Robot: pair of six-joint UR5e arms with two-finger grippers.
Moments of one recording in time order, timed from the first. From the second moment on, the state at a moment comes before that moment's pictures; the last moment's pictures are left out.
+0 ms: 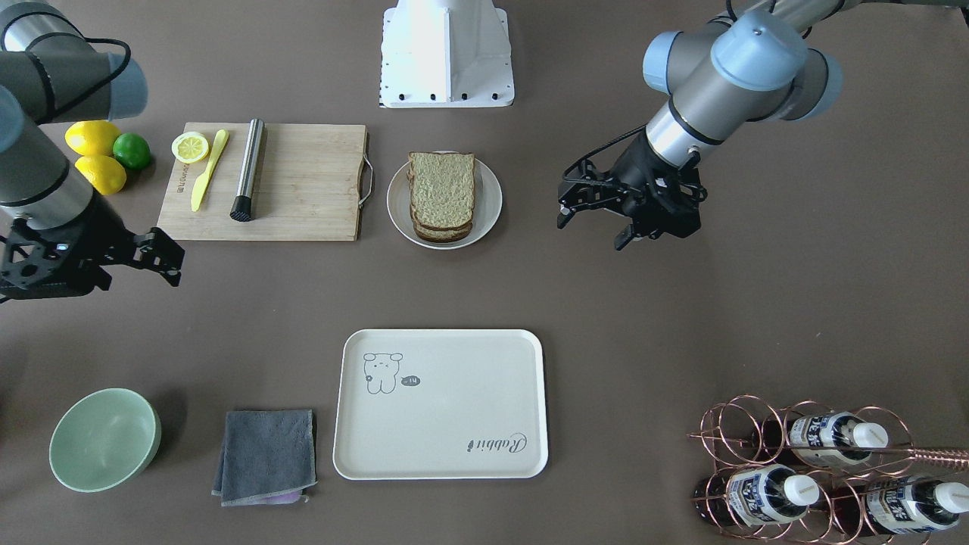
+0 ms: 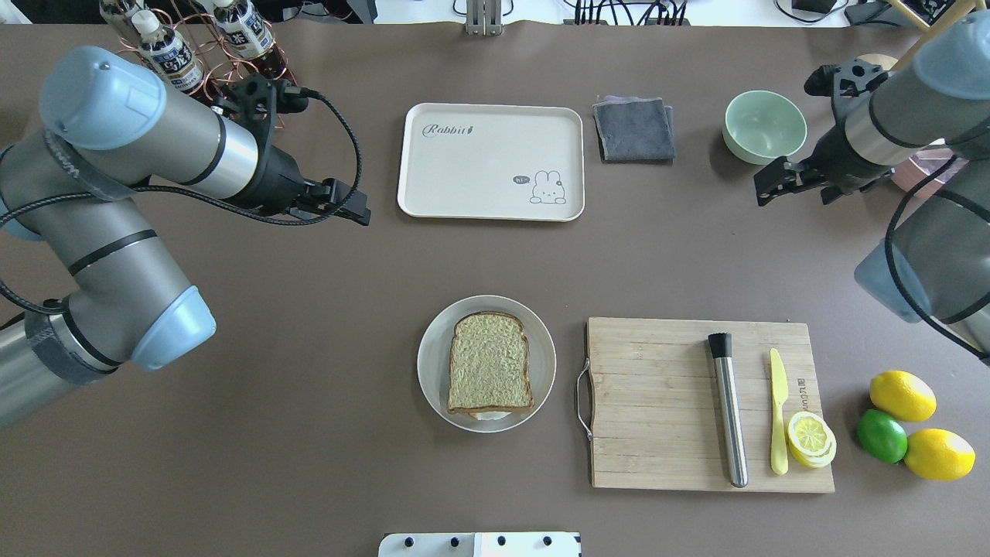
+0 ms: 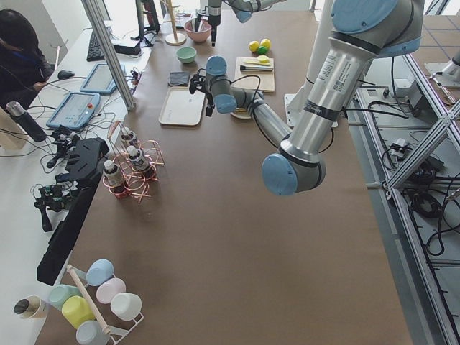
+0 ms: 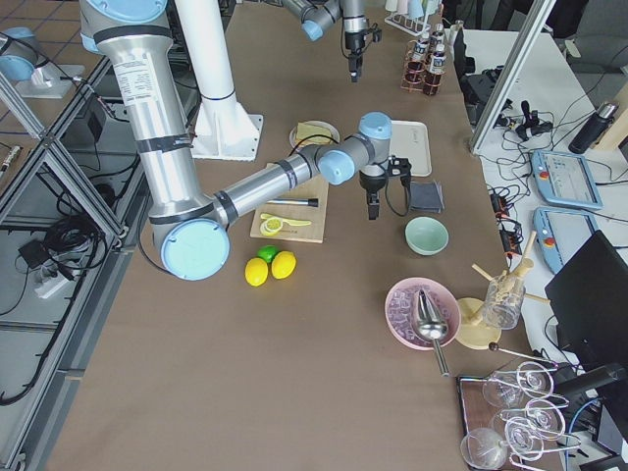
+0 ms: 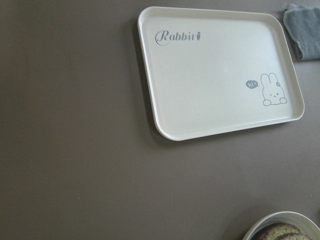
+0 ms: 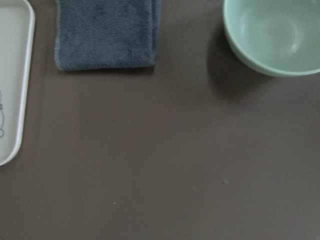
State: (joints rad) left arm -0.76 -2.04 -1.77 -2.00 -2.10 -1.01; right arm 1.01 -1.34 1.79 -1.45 2.13 0.74
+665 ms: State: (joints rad) left arm -0.60 -2.15 -1.76 -1.85 -1.99 -1.05; right arm 1.46 -1.61 1.79 -1.69 2.23 -0.07
